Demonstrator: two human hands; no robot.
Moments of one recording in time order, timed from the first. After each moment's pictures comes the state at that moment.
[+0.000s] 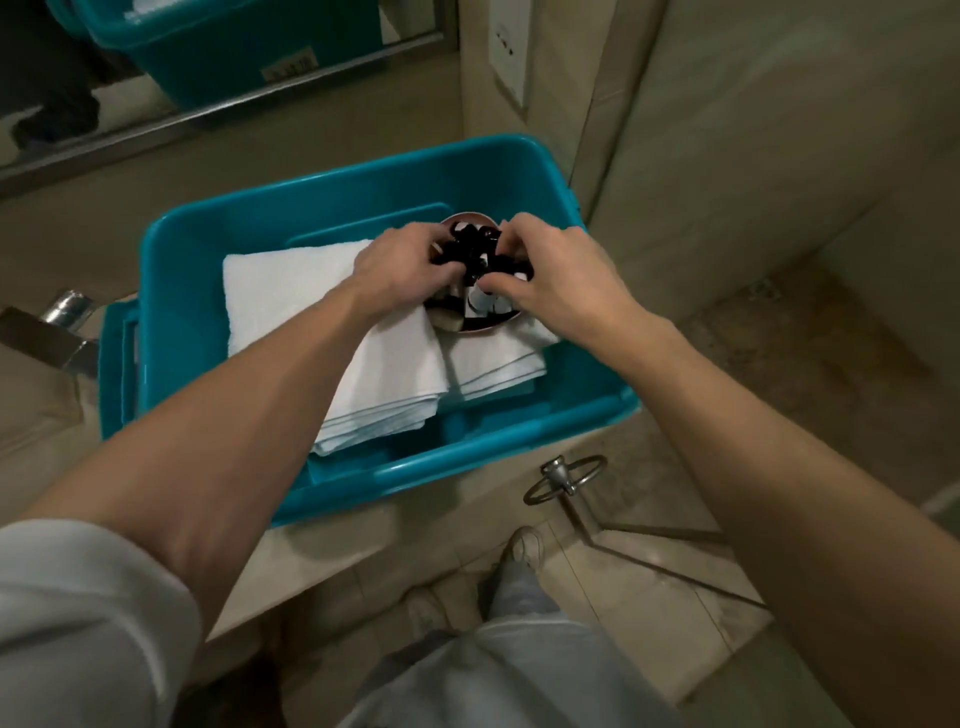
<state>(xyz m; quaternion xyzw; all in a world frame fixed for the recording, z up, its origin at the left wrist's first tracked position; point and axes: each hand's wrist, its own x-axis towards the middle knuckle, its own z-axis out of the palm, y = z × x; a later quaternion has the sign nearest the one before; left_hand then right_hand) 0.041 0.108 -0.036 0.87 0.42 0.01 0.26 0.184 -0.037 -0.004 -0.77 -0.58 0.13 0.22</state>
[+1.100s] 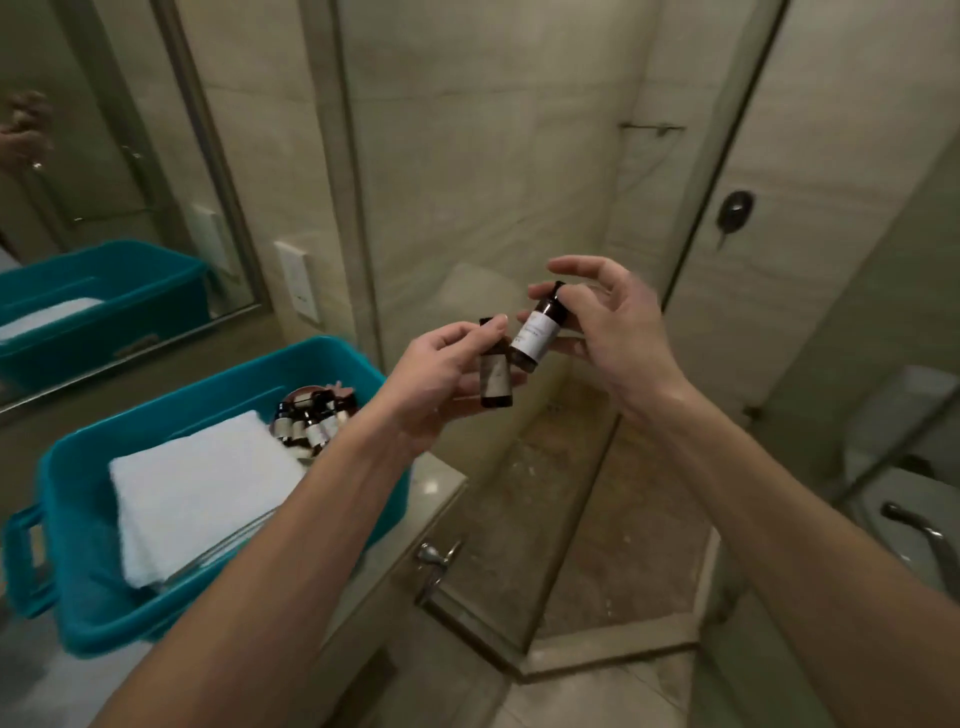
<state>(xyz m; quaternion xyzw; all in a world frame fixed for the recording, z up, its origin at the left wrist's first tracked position) 0.027 -0.204 0.172 0.61 0.13 0.10 0.77 0.114 -0.352 0.210 -0.64 -0.26 0.09 0.72</state>
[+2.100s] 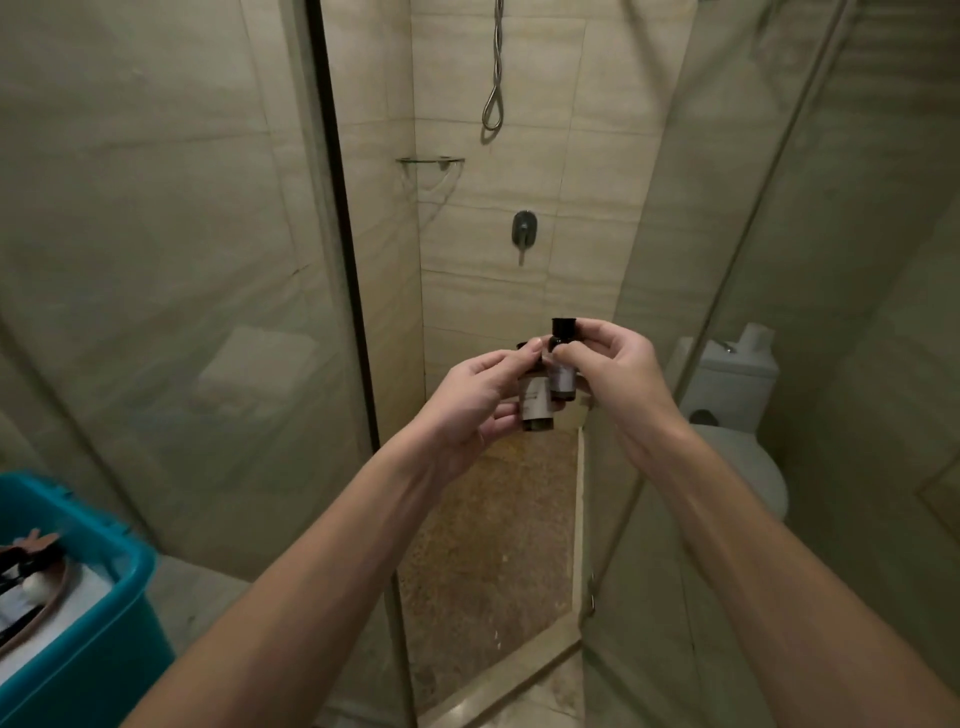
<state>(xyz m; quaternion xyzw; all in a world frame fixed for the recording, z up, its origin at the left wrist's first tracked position) 0.218 -0.441 0.194 0.58 -0.02 -0.08 0.81 0.250 -0.595 0.206 -0.70 -0.09 -0.06 0.70</state>
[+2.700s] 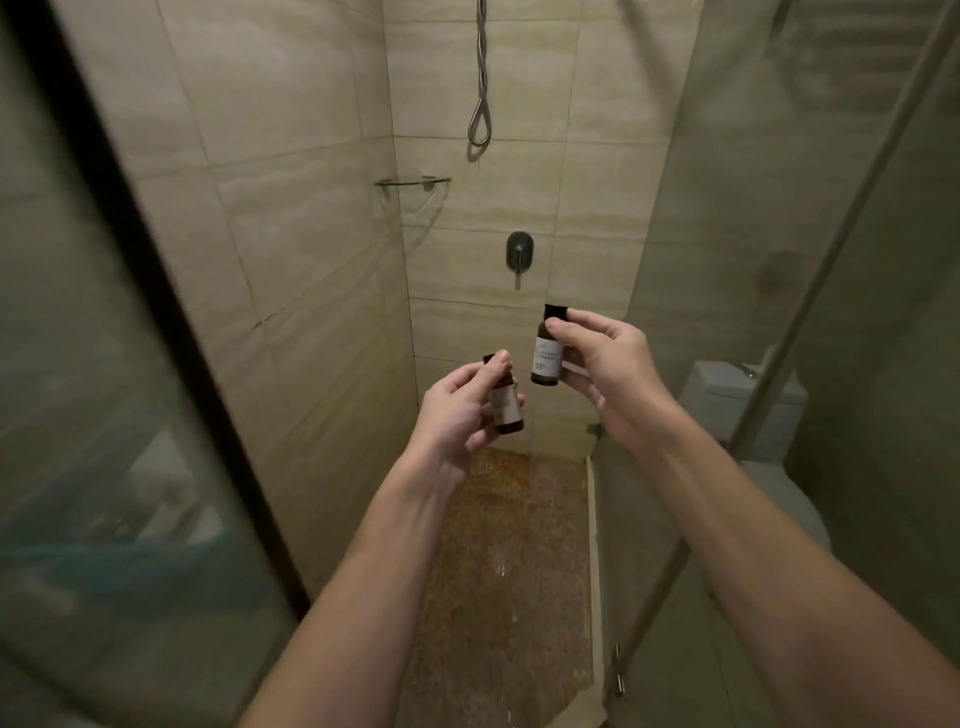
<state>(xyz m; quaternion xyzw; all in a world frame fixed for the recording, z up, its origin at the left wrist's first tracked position) 0.423 -0.411 0.180 0.55 0.08 0.01 0.83 0.452 -0.561 0.225 -0.65 -0.02 -0.04 0.76</state>
